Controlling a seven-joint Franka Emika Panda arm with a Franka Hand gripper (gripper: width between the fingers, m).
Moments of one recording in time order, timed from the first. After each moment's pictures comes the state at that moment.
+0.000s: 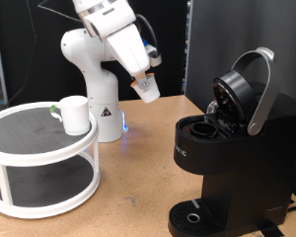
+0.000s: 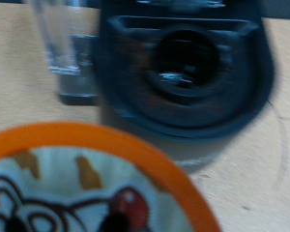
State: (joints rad) arm 0.08 -0.28 -0.25 -2.28 0.43 2.04 -1.08
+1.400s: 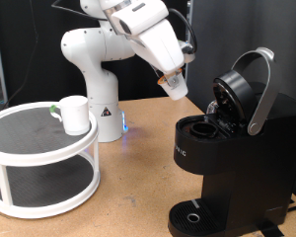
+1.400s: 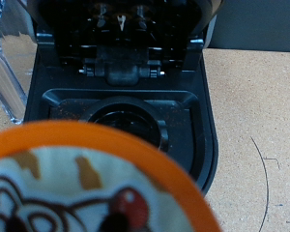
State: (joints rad) arm 0.10 -0.18 -0.20 -2.15 0.51 1.98 -1.08
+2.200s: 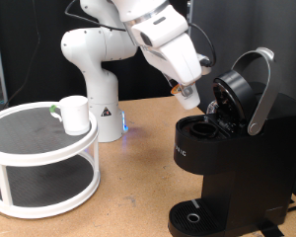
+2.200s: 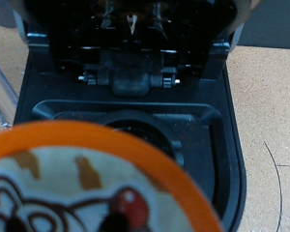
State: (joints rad) arm 0.11 -0.18 -0.13 -2.21 0.50 2.06 -1.05
